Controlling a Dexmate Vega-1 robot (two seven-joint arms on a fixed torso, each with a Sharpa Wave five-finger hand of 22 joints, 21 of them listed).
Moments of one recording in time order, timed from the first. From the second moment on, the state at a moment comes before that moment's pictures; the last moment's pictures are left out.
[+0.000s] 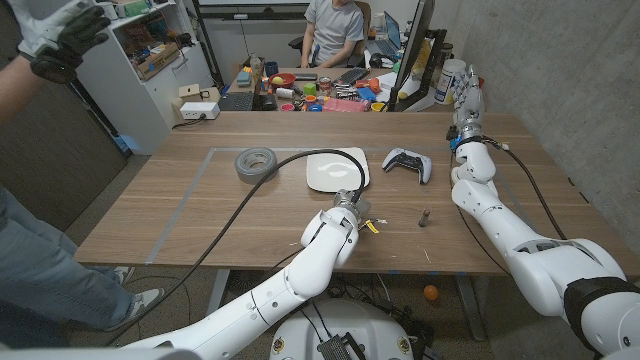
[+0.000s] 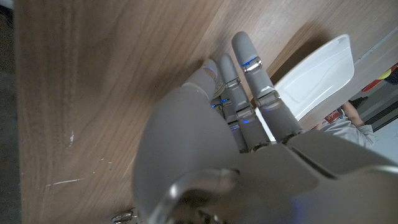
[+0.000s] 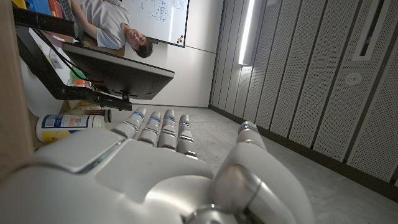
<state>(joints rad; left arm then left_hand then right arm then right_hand) 0.92 0.36 0.93 -2.00 1.68 0.43 -0.91 1.43 0.10 0.35 -0.16 0.17 0.55 0.12 0.54 0.03 0.58 0.07 0.51 0.46 0.79 -0.09 0.60 0.52 0.90 -0.01 0.73 0.19 -0.54 -0.30 -0.25 -0.88 0.71 0.66 0.03 0.26 0.03 0.20 -0.09 0.19 0.19 0.04 0.19 0.18 0.17 0.09 0.20 0.18 0.06 0.07 0.19 0.18 0.02 0.03 0.20 0.18</state>
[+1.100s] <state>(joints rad) 0.91 0.35 0.91 -2.04 1.64 0.50 -0.89 1.39 0.13 0.33 -0.15 0.17 0.59 0.13 0.57 0.03 0.57 0.06 0.50 0.52 0.75 -0.02 0.58 0.55 0.82 0.06 0.72 0.18 -0.60 -0.35 -0.26 -1.02 0.68 0.59 -0.02 0.25 0.04 0.19 -0.08 0.19 0.18 0.04 0.19 0.18 0.17 0.10 0.20 0.18 0.06 0.07 0.19 0.18 0.02 0.03 0.20 0.18</state>
